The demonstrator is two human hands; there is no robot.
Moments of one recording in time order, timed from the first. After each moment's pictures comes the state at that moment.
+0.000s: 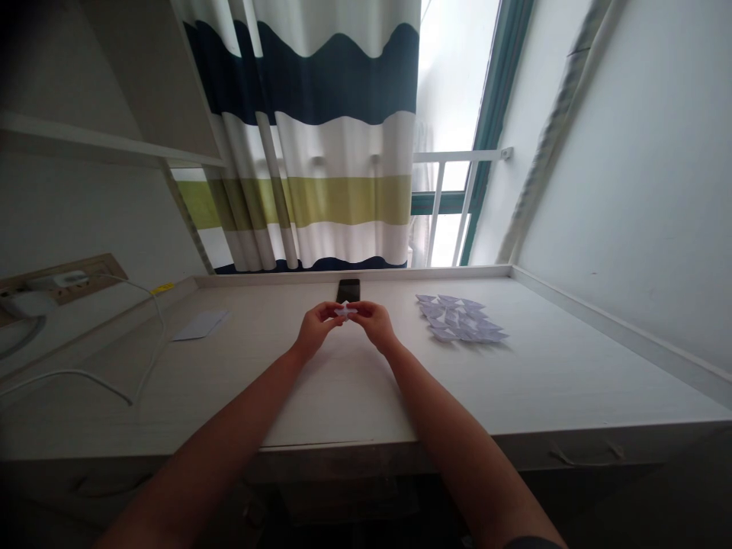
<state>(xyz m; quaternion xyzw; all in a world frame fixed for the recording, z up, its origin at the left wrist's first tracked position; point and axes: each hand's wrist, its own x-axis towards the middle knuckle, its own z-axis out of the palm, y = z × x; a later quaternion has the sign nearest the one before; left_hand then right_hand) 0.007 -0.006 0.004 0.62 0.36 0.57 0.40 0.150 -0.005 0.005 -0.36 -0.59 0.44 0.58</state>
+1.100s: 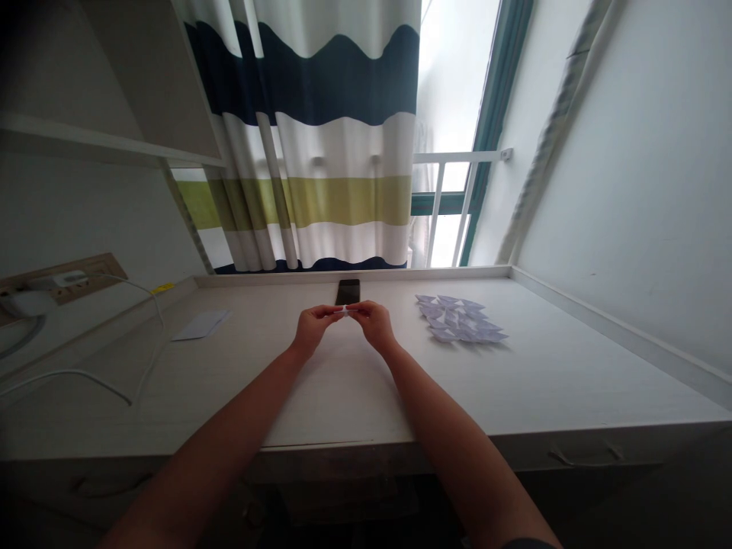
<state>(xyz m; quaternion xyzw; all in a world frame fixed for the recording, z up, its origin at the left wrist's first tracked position) 0.006 -0.003 0.003 0.58 0.38 0.60 0.40 0.151 -0.001 0.004 -0.39 -0.64 0.31 0.58</state>
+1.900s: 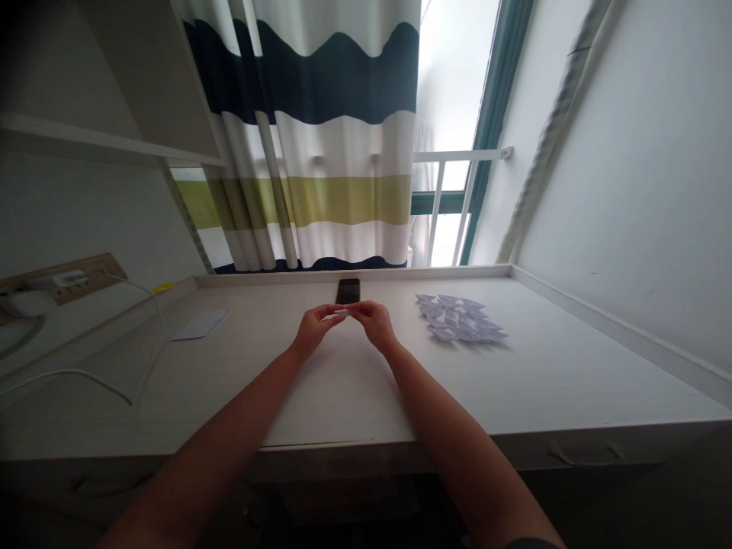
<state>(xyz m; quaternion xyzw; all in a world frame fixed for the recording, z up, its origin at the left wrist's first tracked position) 0.001 -0.004 0.002 0.64 0.37 0.55 0.38 0.151 0.000 0.001 -0.37 -0.63 0.36 0.58</state>
